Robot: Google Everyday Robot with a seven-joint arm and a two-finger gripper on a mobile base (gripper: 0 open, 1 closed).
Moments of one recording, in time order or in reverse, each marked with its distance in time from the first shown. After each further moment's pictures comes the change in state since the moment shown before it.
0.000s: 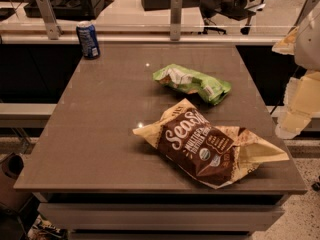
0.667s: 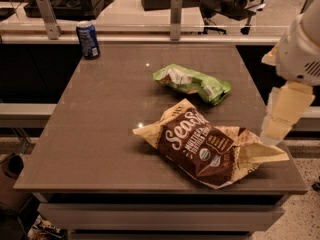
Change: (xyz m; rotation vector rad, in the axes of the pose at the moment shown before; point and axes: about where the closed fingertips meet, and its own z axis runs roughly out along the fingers) arm -0.006 0.007 0.027 -0.032 0.046 0.032
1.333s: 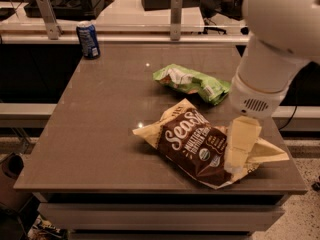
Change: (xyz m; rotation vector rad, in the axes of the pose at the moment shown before) arm -0.020 0.040 0.081 -0.157 0.134 0.059
